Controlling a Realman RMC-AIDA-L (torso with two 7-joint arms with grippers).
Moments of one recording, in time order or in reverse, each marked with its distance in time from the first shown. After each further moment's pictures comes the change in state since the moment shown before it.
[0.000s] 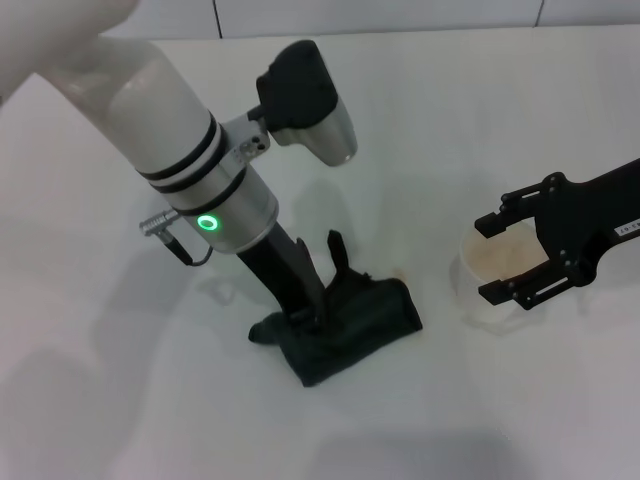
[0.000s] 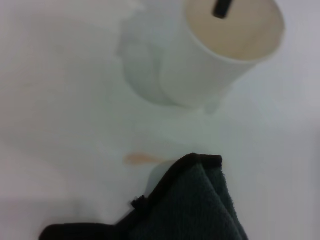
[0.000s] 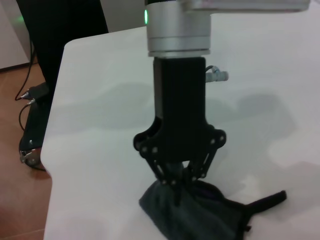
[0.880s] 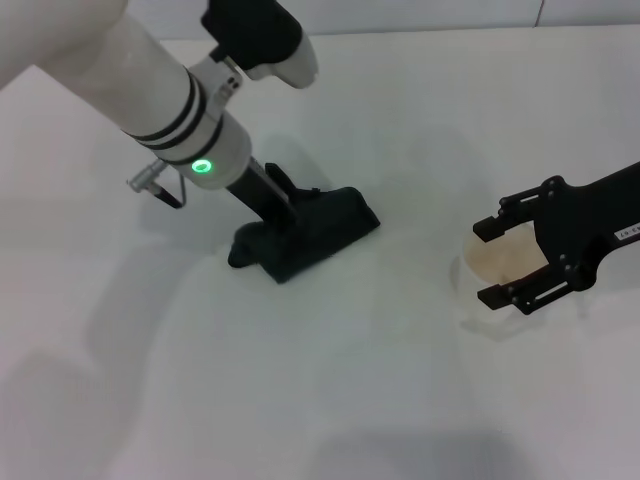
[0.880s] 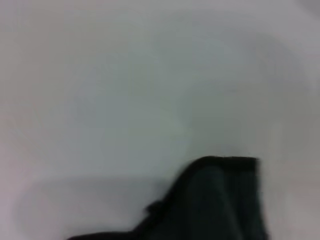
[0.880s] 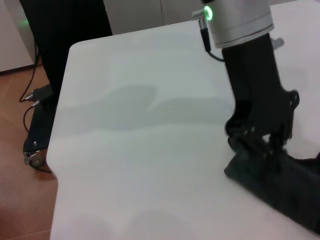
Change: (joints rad) left arm 0.010 0.003 -0.050 0.010 0.181 -0.275 -0.262; right arm -0.007 0.005 -0.001 -0.010 0.005 -0.011 0.001
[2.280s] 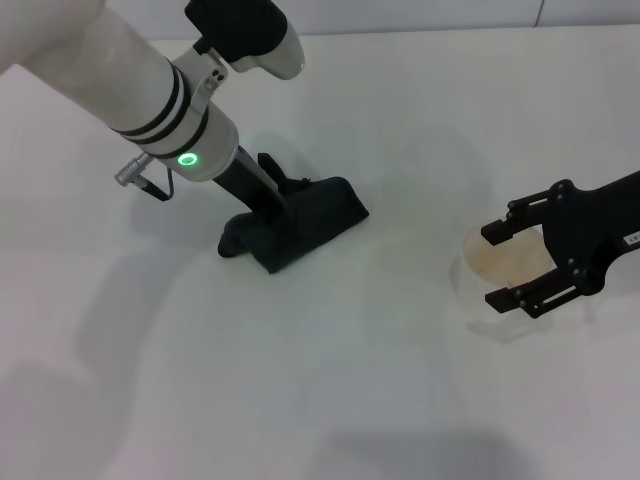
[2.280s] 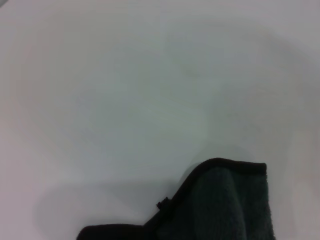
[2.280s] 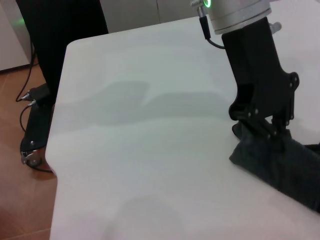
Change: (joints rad) left arm 0.045 0.002 -0.024 0.076 0.045 0.007 -0.010; right arm -0.025 0.000 0.000 -0.028 0.002 -0.007 0.007
